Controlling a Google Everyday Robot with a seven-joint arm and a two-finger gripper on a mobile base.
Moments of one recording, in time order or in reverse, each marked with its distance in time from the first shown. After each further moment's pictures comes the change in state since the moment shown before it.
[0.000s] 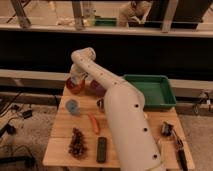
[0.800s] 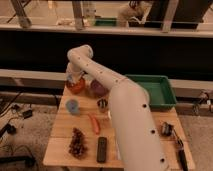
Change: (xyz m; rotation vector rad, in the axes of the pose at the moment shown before) arm -0.026 -0.014 -0.027 0.034 0.001 -0.026
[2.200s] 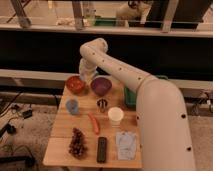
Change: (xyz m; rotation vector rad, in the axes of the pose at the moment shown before) arm 0.031 0.051 -0.093 -0.049 0.064 0.157
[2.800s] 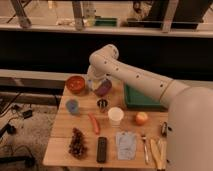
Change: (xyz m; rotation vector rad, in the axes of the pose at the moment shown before) arm -0.001 0.068 -0.042 0.018 0.026 0.142
